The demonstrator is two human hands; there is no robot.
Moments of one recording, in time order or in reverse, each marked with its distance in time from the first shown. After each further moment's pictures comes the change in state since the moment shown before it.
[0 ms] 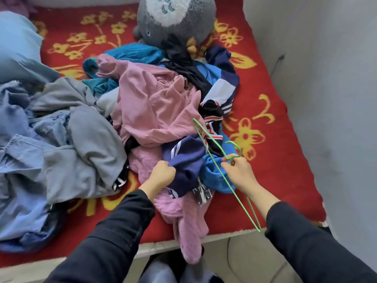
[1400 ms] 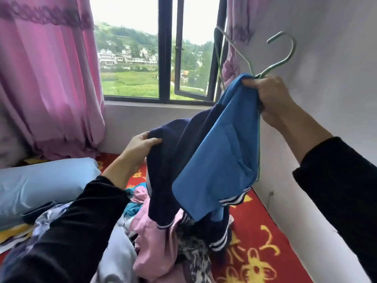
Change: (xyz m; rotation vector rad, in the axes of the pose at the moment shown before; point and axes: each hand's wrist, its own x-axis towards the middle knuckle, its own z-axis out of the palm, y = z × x) left_hand -0.173 0.168 -0.382 -0.824 0.248 0.762; right_hand -0.115 -0.443 -0.291 0.699 0.252 -0.806
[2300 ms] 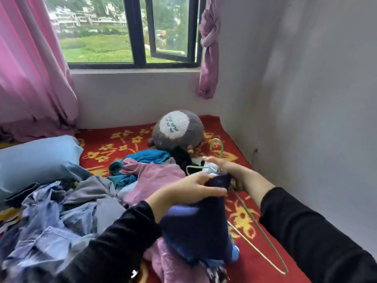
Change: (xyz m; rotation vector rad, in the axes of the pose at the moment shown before) left_hand -0.103 -0.099 0.121 0.432 -0.928 0.014; right_hand -0.138 0.225 -0.019 -0.198 -0.401 1.068
